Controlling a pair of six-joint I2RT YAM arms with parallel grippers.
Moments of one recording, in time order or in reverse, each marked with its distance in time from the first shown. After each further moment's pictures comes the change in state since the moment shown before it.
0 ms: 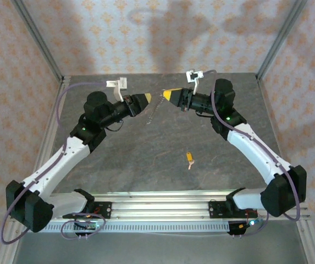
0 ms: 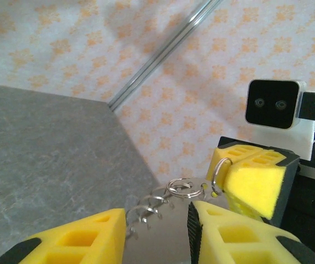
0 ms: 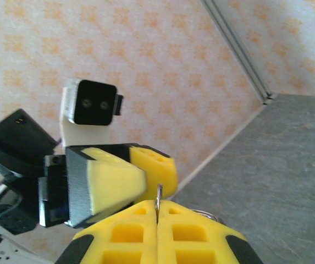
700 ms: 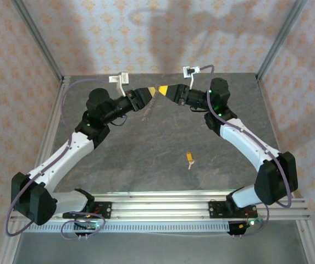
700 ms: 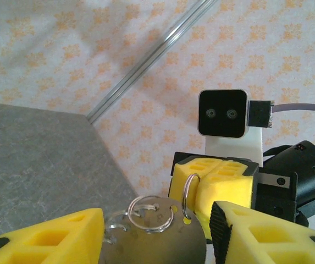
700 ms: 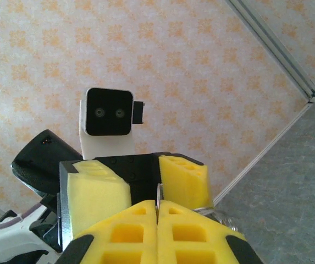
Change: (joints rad) left arm -0.001 0.064 0.026 0.128 0.023 -0.068; right arm 0.000 0.117 0.000 0.274 -0.072 0.248
